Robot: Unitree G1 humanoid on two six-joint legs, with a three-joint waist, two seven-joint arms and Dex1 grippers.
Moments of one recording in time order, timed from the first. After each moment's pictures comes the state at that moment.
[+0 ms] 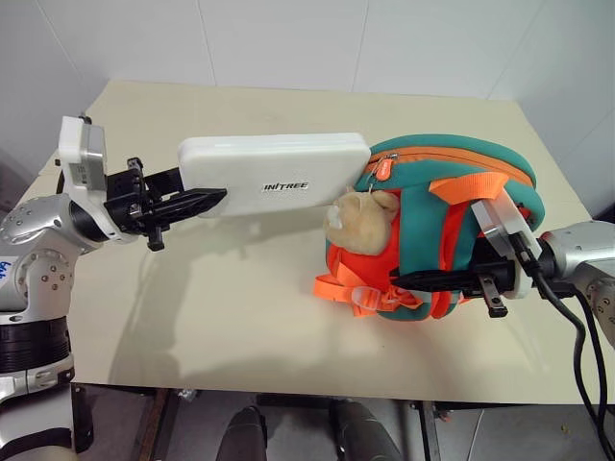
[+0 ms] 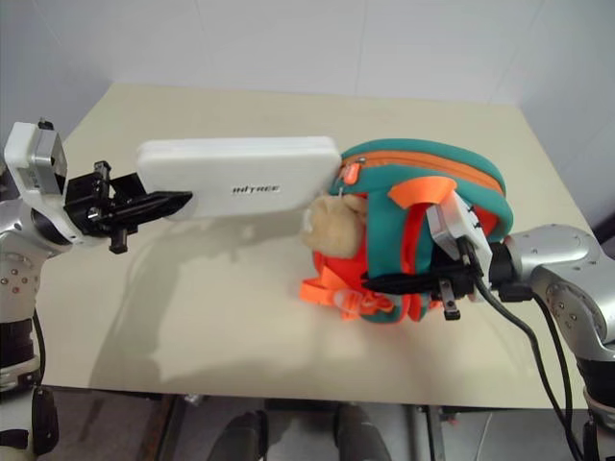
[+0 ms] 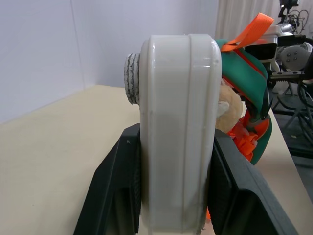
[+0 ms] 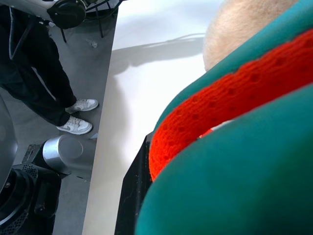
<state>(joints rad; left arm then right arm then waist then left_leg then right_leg) -0.57 0.78 0.31 -0.05 -0.79 0.49 -1.11 -0.46 -0.97 -0.09 -0.37 0.80 0.70 1.25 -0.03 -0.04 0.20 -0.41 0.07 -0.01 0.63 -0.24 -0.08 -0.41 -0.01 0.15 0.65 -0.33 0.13</state>
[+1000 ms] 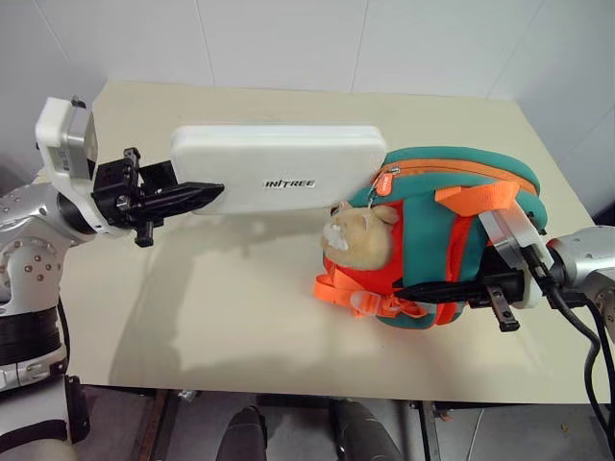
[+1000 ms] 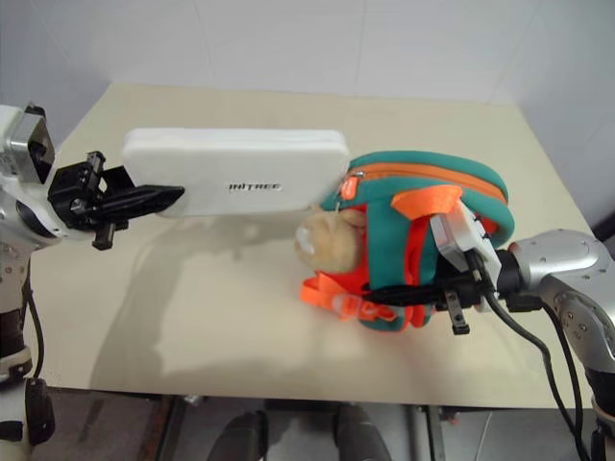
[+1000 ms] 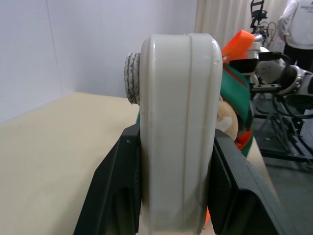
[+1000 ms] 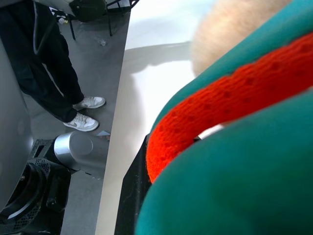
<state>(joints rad) -0.61 0.82 0.32 -0.06 -0.85 0.60 -1.18 -0.41 -0.99 -0.13 -0.43 0.82 0.69 1.28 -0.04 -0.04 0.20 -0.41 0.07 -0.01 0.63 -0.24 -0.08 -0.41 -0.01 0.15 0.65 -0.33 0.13</state>
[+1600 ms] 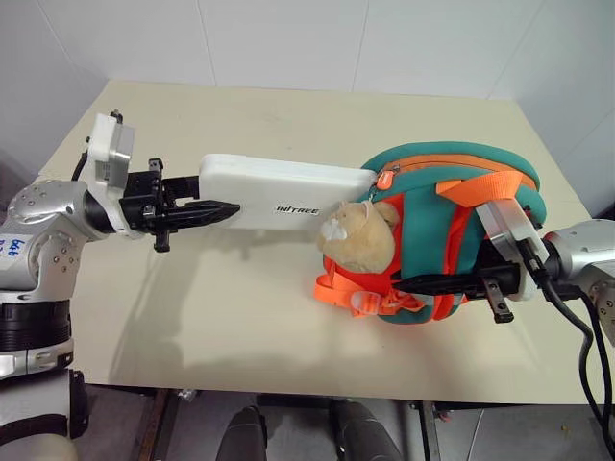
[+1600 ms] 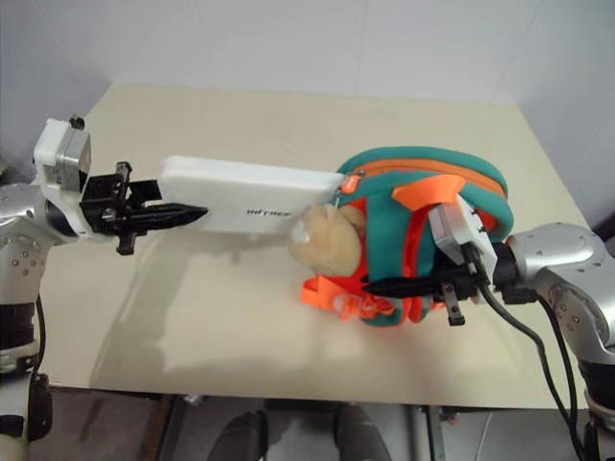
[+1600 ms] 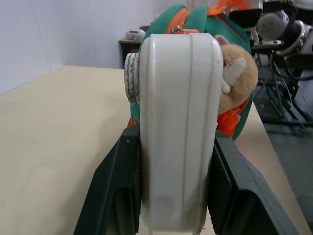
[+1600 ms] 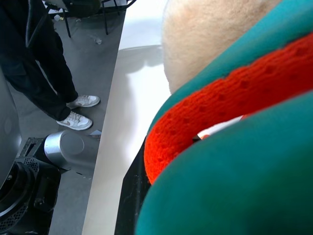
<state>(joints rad) -0.70 0.81 0.16 0.05 -0.69 0.48 -1.28 -0.45 -0.97 -0.10 -0.39 0.78 0.66 1.29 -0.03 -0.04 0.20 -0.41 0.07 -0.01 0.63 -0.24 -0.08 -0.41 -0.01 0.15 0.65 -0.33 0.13</state>
